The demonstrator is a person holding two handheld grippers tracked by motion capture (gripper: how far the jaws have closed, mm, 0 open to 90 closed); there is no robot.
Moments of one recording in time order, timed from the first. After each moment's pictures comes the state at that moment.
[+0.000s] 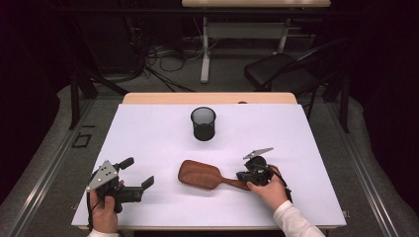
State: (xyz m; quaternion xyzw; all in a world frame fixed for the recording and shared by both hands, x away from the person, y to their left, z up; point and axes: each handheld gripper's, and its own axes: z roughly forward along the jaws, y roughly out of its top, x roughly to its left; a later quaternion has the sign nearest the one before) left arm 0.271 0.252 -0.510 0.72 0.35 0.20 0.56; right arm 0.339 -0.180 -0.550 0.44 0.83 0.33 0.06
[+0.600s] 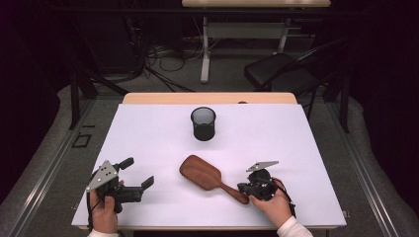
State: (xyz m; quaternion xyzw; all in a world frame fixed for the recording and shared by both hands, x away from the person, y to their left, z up) left arm 0.271 0.252 -0.510 0.72 0.35 0.20 0.57; right arm 0.298 -0.182 -0.549 0.45 0.82 0.34 0.05
